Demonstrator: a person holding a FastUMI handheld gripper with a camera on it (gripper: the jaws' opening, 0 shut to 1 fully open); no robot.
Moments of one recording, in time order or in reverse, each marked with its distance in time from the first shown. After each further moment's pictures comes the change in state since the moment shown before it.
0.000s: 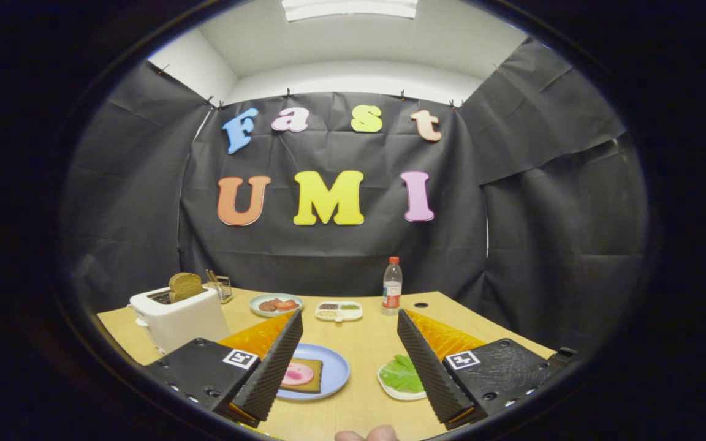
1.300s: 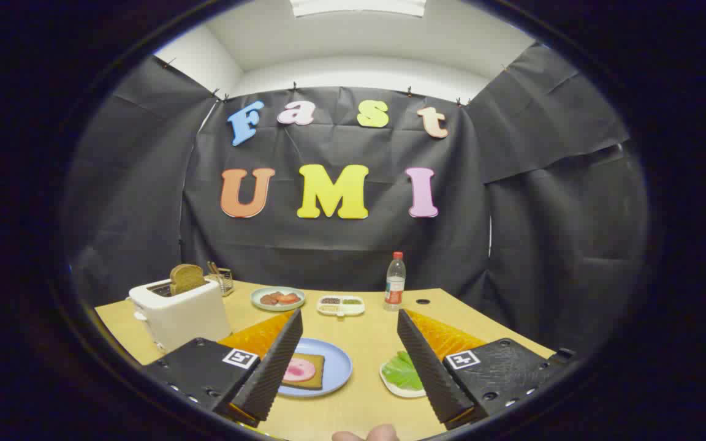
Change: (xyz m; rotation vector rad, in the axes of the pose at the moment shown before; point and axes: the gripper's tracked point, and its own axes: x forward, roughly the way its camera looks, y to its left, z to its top) arm 0.002 0.010 -0.003 -0.027 0.010 0.007
